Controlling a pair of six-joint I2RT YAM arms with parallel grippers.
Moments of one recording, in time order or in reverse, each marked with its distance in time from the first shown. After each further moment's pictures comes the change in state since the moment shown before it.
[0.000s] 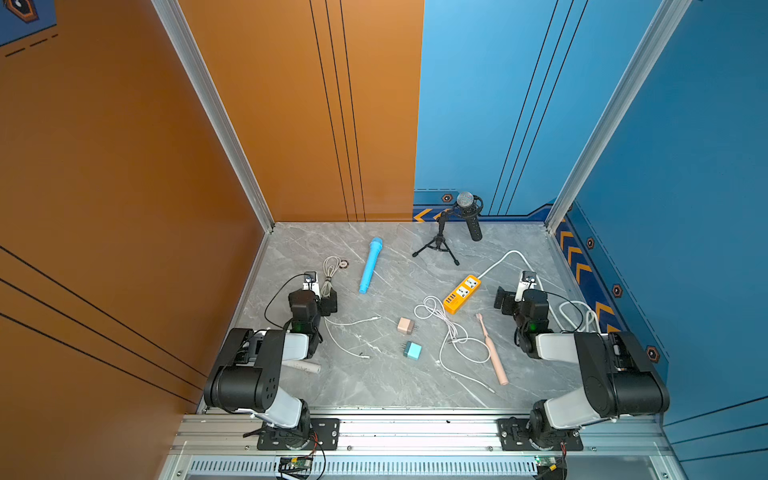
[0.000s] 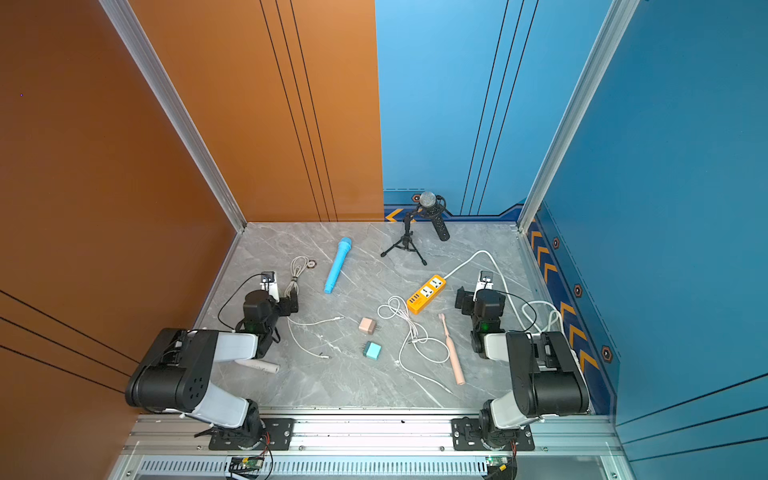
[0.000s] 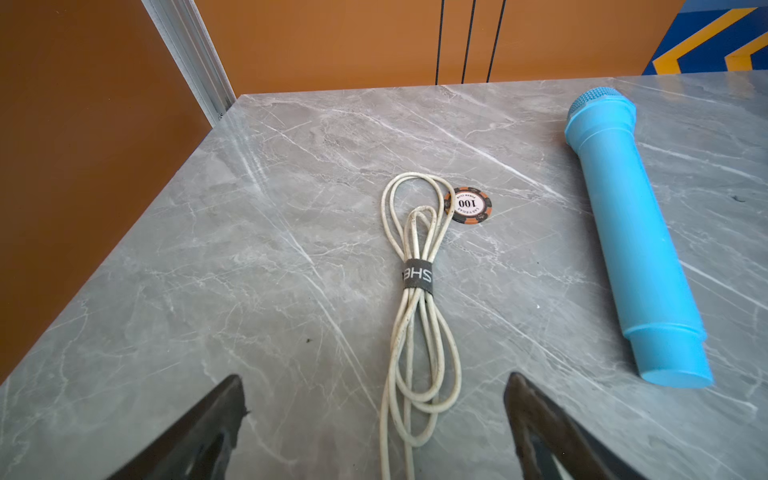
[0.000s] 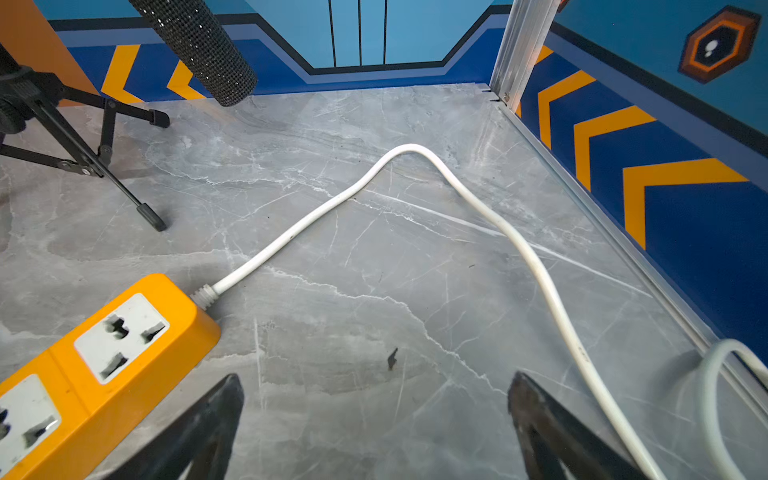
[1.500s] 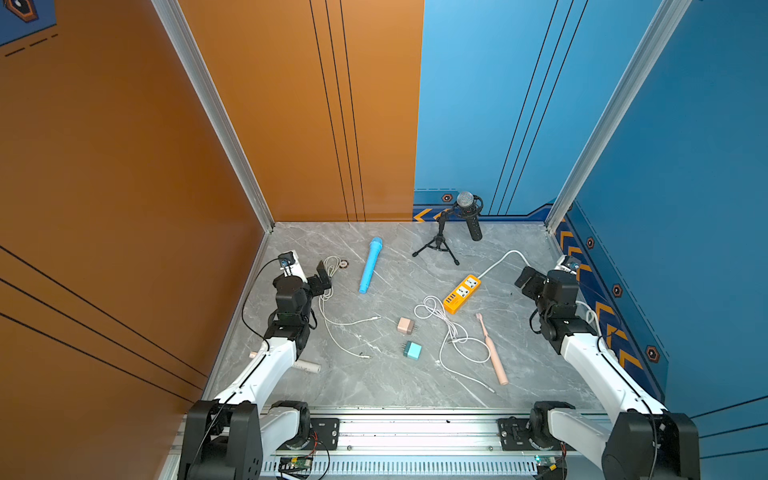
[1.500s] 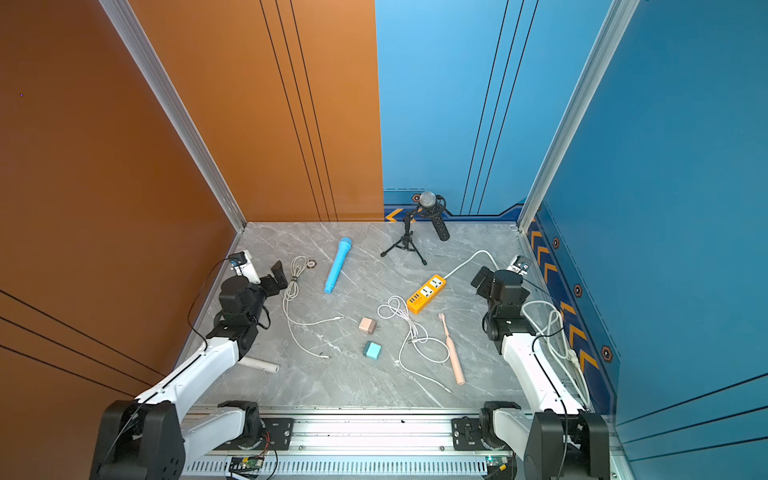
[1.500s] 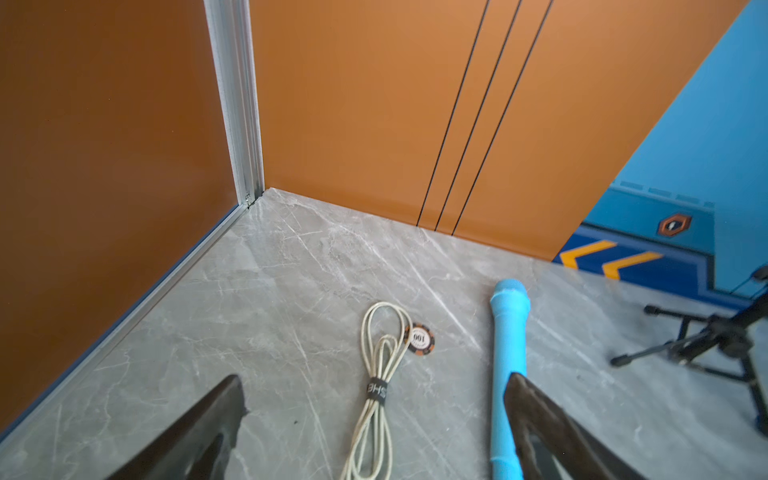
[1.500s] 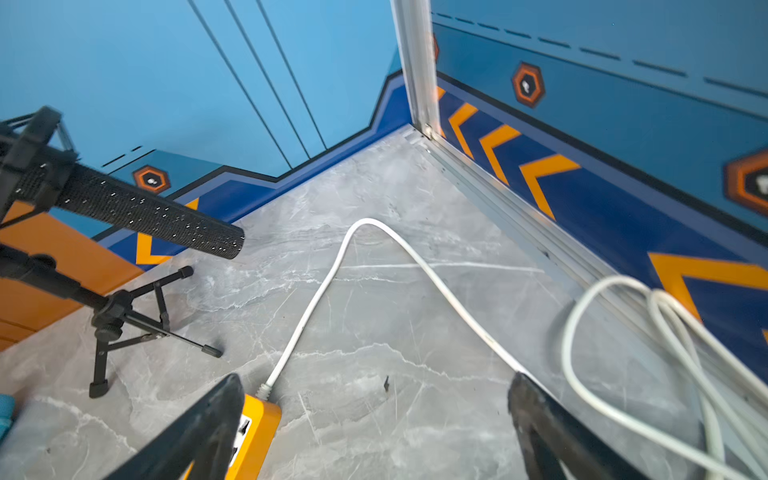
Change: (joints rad) left arm 0.002 -0.426 0.178 -0.403 -0.030 -0.325; right arm -0.085 -0.424 0.253 -0.745 0.069 0.437
